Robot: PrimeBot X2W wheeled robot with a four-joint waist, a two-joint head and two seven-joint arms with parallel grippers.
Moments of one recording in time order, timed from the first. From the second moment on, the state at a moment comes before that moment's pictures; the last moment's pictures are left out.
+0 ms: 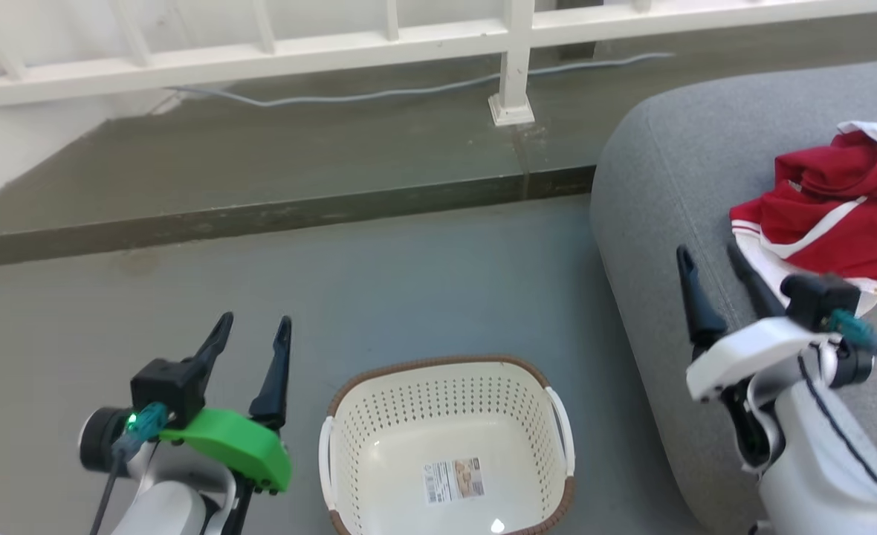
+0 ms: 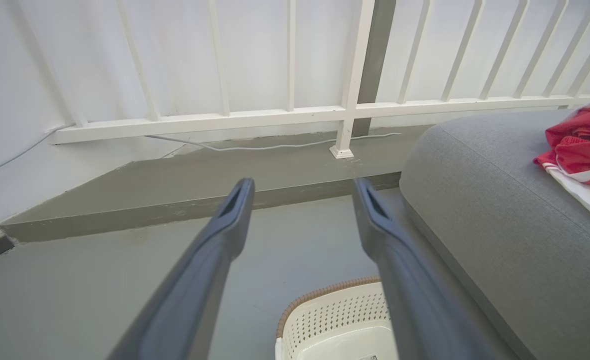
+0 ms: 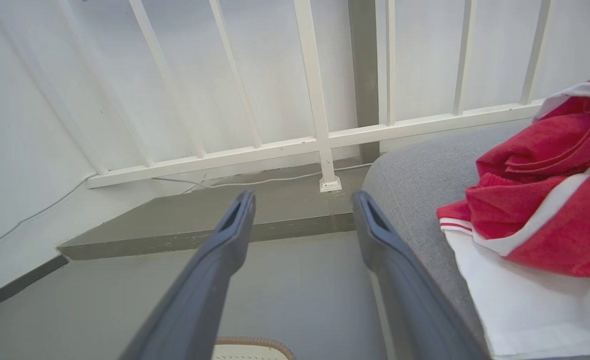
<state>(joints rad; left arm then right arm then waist) -0.17 0.27 -0.51 0.13 -0.54 0.12 -0.16 -0.28 -0.11 0.12 0.53 0.28 0.12 -0.25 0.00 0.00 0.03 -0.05</state>
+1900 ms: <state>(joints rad) 0.01 0.17 -0.32 0.11 -0.39 0.12 -0.15 -0.05 -0.10 0.17 0.29 0.24 0.06 -0.24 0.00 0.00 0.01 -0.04</state>
